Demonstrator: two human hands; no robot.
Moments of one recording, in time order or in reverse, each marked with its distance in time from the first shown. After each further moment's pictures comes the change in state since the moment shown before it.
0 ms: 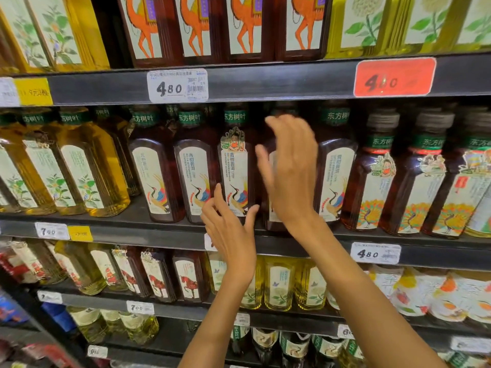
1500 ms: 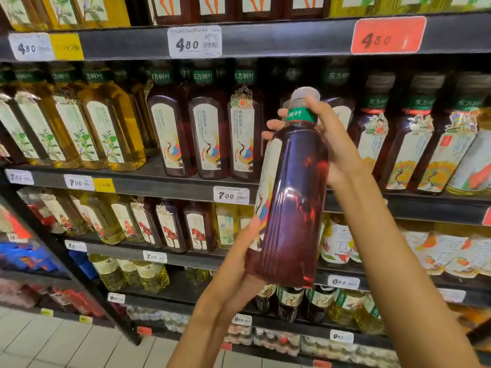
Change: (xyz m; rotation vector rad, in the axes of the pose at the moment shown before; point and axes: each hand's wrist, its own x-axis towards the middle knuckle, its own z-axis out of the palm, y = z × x) left_hand -0.091 -0.008 -0.120 -1.357 -1.135 -0.567; right_hand 0.007 0.005 -0.079 1.513 -0.616 1.196
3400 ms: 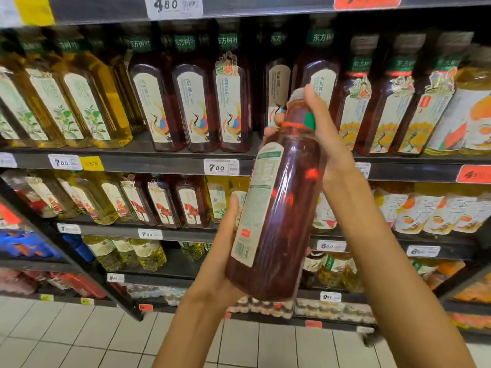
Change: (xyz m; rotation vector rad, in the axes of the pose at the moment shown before) left_hand -0.048 -0.001 0.024 -0.211 0.164 -0.299; right_hand -0.055 0.033 -0.001 0.161 0.017 -0.006
